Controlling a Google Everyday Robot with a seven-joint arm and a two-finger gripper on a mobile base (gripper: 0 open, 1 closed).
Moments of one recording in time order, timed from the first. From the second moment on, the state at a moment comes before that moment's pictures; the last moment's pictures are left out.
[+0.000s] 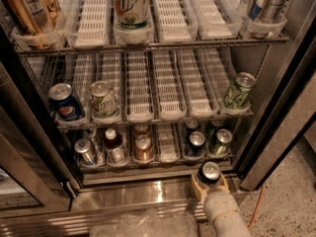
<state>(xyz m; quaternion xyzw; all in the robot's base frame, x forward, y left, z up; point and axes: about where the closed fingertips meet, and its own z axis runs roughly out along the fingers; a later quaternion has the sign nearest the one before) 0.475 -0.175 0.575 -0.07 0.76 0.06 0.64</state>
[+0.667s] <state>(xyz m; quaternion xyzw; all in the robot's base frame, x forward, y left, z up) 0.472 -0.163 0.575 -0.08 0.77 0.08 0.63</state>
